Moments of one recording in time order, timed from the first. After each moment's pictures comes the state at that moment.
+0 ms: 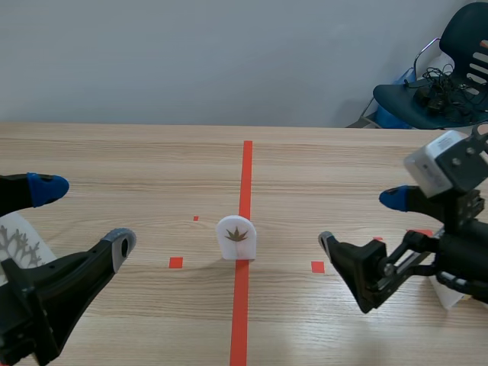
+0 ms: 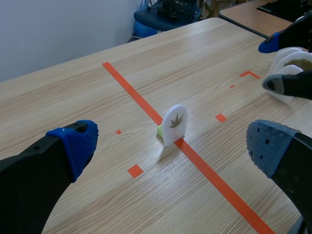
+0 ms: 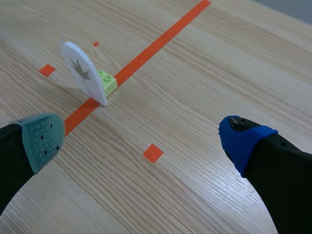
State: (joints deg) left arm 47.9 -32.4 -7.9 119.7 -21.8 -27.2 -9.3; right arm -23.2 30.0 -4.4 98.9 16.7 26.0 -1.7
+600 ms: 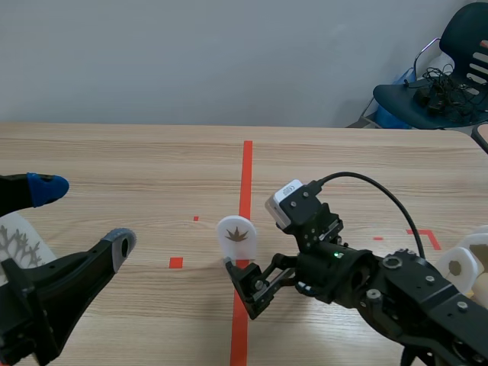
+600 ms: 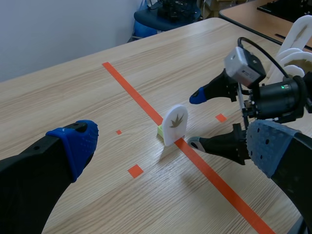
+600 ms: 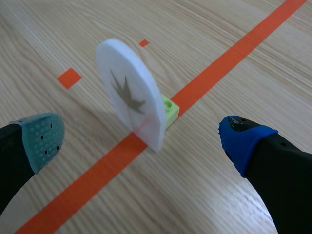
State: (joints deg) left arm 47.9 -32.3 -7.9 119.7 -21.8 -27.2 -9.3; right arm -0.4 12.8 -24.7 67.1 0.8 22.0 9.3
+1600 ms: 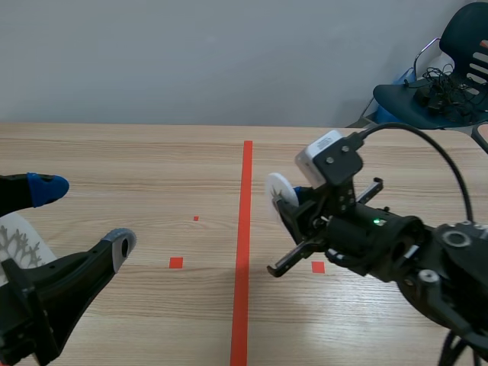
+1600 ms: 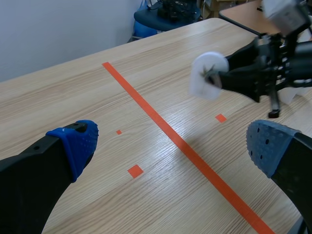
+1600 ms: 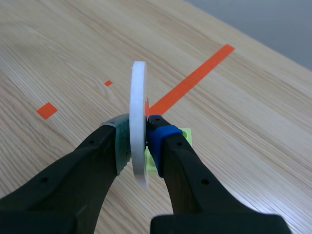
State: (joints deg) left arm 47.9 -32.3 -7.9 119.7 -21.7 -27.2 -9.3; right arm -10.4 20.0 -17.1 90.3 3.2 18.9 3.4
